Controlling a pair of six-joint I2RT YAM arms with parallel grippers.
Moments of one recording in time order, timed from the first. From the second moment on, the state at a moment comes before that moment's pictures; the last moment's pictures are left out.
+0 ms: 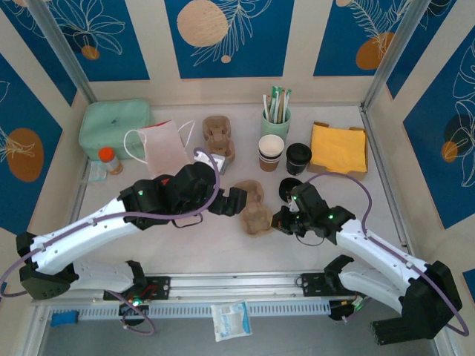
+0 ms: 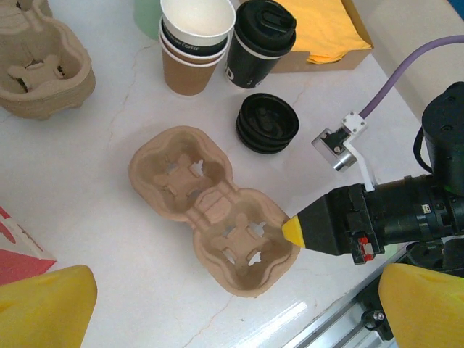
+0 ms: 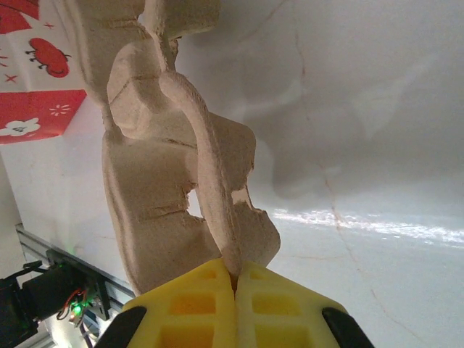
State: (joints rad) left arm -1.12 1.19 1.36 -0.88 -0.25 -0.63; right arm 0.60 0.93 0.52 -0.55 -0.33 0.93
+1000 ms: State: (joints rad) left arm -1.12 1.18 1.33 -0.86 -0.30 -0.62; right arm 0.58 1.25 1.05 -0.96 -0.04 0.70
